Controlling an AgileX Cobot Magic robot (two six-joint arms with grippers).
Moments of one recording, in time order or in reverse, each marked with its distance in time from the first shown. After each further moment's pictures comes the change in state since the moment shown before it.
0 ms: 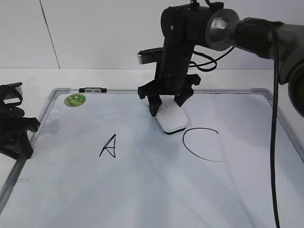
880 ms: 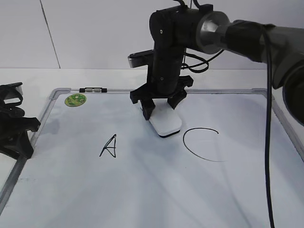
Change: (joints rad) left arm 0.000 0.000 0.000 -0.002 -0.002 0.000; right arm 0.041 0.000 0.000 -0.049 0.002 0.001
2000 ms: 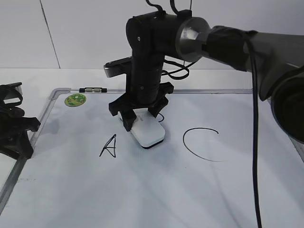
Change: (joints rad) left arm 0.000 -0.002 0.001 -0.006 -0.002 0.000; right arm 0.100 0.000 0.002 0.042 0.000 -0.040
